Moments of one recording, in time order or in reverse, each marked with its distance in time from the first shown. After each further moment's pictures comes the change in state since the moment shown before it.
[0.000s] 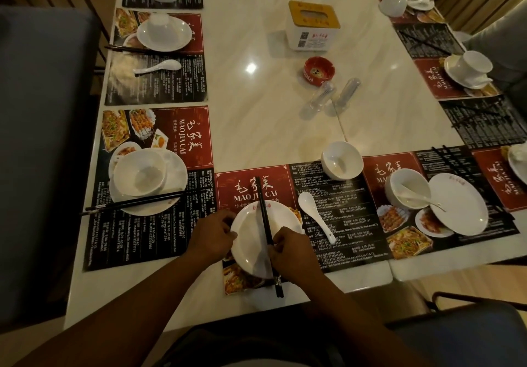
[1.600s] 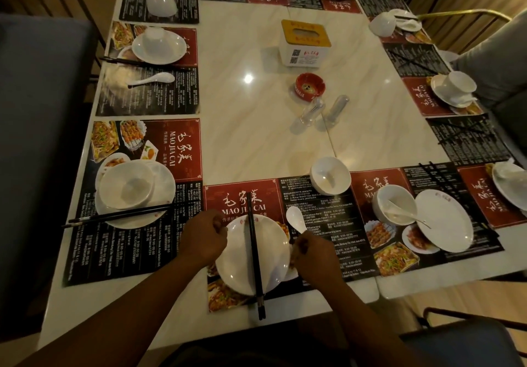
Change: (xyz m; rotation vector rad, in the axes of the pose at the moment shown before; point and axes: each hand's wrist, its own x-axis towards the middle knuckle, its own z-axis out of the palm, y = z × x) left_hand 0.013 0.030 0.001 0.017 0.200 0.034; right_hand 0.018 0.045 -0.057 -0.070 0.131 0.037
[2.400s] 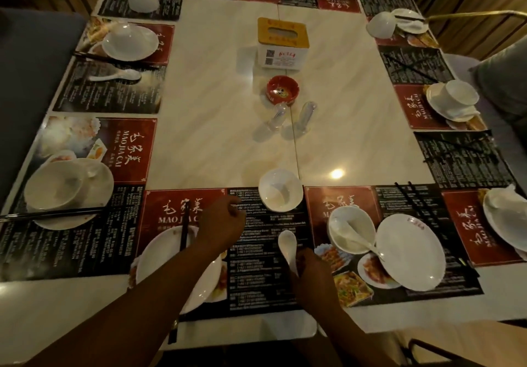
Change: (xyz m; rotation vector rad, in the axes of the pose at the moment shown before) left_hand 0.031 0.155 0.122 -0.211 0.076 -0.119; right_hand 0.045 0.130 -0.080 0.083 -0.052 -0.118
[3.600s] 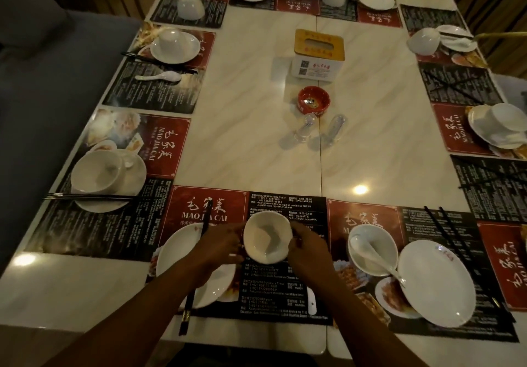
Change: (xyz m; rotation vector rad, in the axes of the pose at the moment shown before) left_hand -0.042 -0.009 -0.049 -0.464 -0.346 -0.397; right_hand 0.046 -0.075 -0.014 0.219 -0.190 -0.098
